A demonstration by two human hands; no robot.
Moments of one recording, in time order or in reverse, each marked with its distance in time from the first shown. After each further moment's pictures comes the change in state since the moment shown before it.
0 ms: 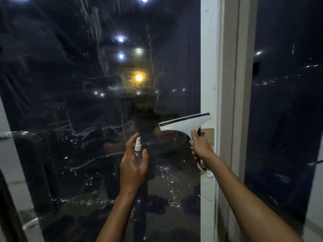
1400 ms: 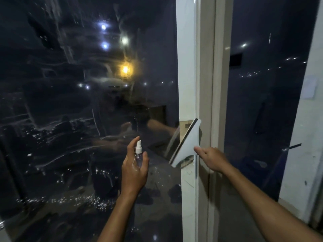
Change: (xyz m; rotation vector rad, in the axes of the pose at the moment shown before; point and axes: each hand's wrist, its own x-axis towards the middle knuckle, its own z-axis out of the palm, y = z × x) left_hand -0.043 0.004 0.069 -0.002 -0.112 -0.055; right_hand -0.013 0.096 -0.116 -0.767 -0.016 -0.126
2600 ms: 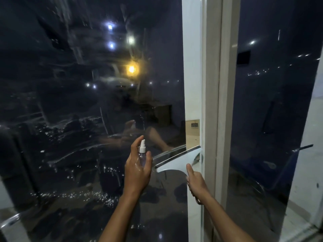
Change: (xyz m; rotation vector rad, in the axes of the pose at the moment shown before) left_hand -0.004 0.004 -0.011 -0.009 -0.009 0.004; right_hand -0.046 -0.028 0.121 0.674 -0.047 0.329
